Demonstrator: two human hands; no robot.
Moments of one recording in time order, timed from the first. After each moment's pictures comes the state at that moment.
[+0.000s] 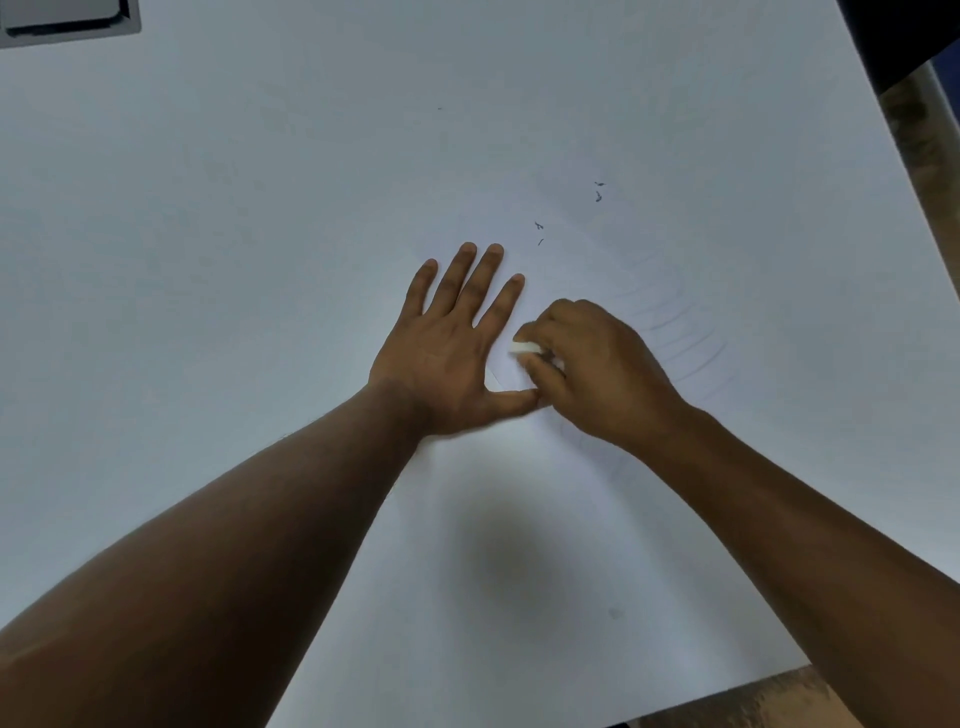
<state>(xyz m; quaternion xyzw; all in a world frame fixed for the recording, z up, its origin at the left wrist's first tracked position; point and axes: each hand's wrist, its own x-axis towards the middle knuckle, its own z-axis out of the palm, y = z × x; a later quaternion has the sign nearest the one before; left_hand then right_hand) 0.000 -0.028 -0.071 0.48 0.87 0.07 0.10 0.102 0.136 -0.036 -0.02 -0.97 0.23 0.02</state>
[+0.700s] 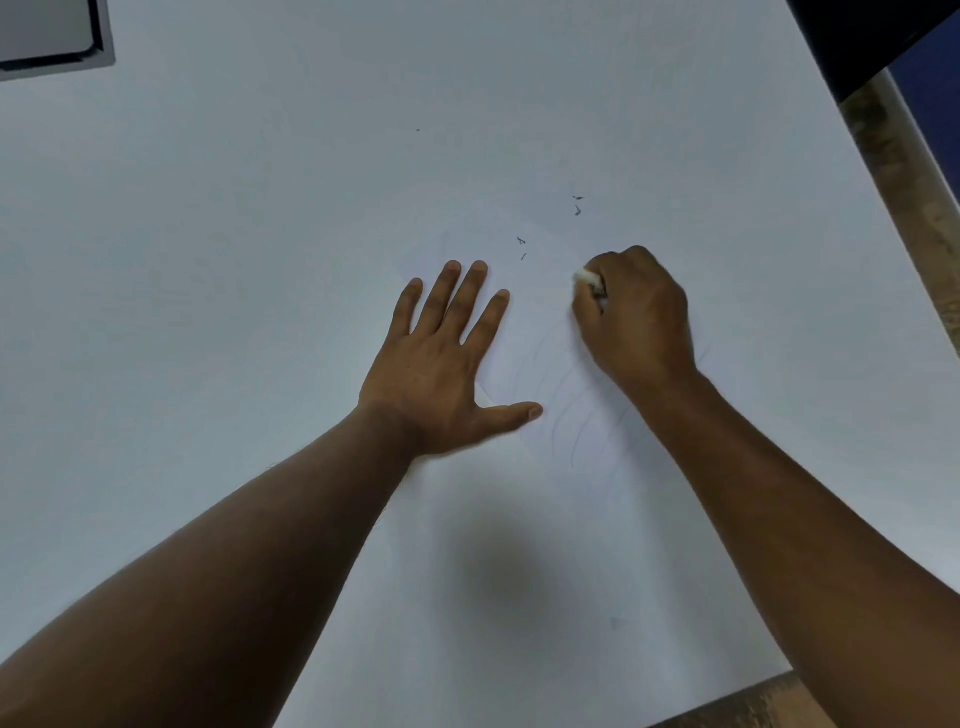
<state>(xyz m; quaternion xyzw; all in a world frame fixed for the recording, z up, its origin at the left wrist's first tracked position) -0.001 -0.027 -0.070 0.47 0.87 0.06 0.11 0.078 0.178 -0.050 -0.23 -0.95 0.14 0.16</state>
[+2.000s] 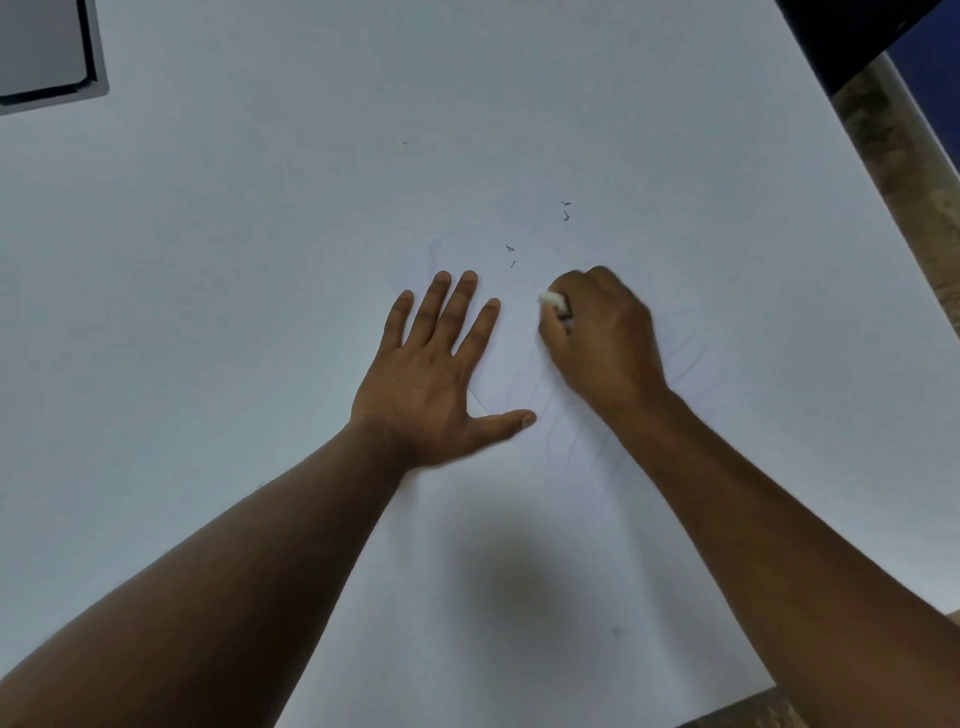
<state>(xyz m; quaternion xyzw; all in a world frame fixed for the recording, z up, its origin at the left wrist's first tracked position) 0.000 -0.028 -0.069 0.48 0.87 0.06 0.10 0.079 0.160 -0.058 -0.21 -0.95 0.17 0.17</state>
